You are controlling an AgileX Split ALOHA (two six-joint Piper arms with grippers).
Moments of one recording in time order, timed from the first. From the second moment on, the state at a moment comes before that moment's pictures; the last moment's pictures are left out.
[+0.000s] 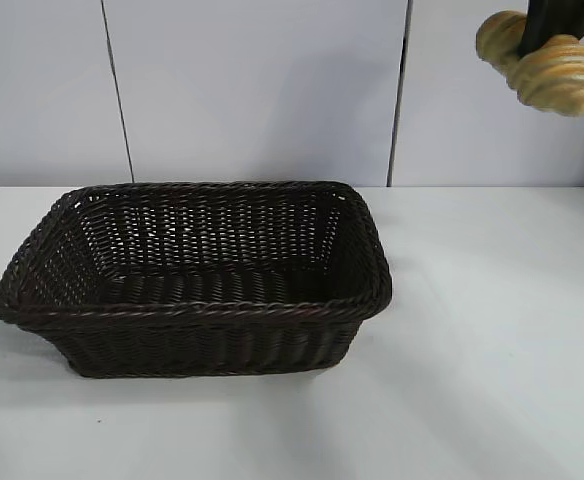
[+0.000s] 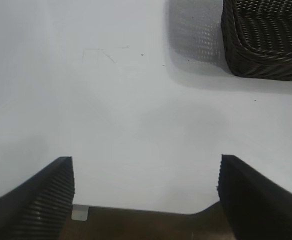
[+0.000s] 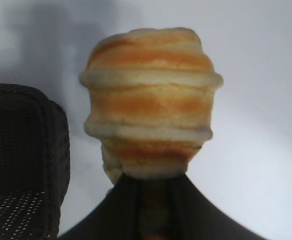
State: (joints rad) left arm 0.02 0.06 -0.54 -0.02 1.29 -0.02; right arm 0.35 1.77 -1.76 0.06 1.15 0.06
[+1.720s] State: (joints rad) left arm 0.02 0.06 -0.54 -0.02 1.29 -0.02; right arm 0.63 2.09 -1.76 0.14 0.88 0.06
